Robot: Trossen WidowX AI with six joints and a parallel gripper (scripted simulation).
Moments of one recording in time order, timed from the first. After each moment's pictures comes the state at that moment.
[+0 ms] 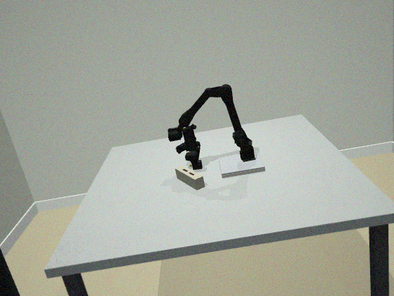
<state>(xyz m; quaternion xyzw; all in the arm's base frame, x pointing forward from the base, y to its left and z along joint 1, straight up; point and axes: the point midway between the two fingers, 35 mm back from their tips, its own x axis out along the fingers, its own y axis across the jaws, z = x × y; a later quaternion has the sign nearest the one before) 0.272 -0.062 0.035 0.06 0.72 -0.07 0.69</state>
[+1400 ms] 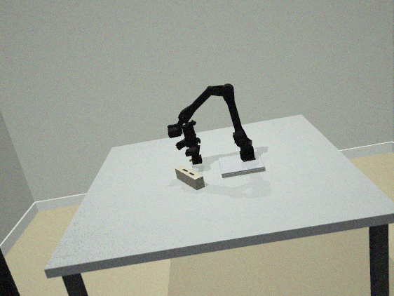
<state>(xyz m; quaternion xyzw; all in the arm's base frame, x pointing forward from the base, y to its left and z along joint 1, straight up) 0.266 -0.061 0.056 0.06 0.72 -0.07 0.69</state>
